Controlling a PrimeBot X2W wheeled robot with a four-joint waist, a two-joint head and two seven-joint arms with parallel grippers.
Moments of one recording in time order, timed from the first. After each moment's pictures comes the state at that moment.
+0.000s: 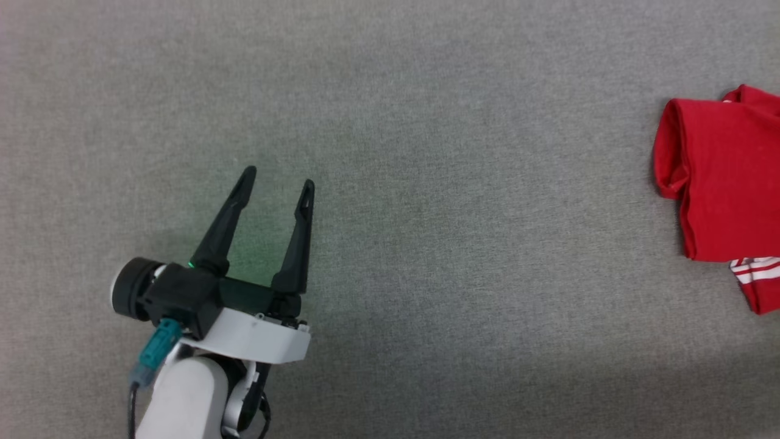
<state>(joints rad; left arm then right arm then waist) -0.28 0.18 -0.19 -0.04 -0.20 -0.07 -0.23 -0.64 -0.75 0.05 0.63 0.52 0.13 0.35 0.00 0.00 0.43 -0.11</state>
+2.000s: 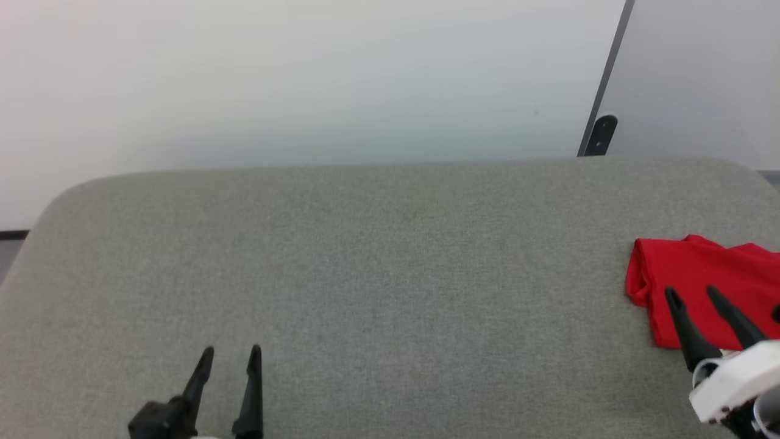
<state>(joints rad) 0.06 0.19 -0.11 0.14 -0.32 0.00 -0.26 -0.14 -0.39 0.10 0.22 0.59 0.13 0.02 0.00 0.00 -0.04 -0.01</state>
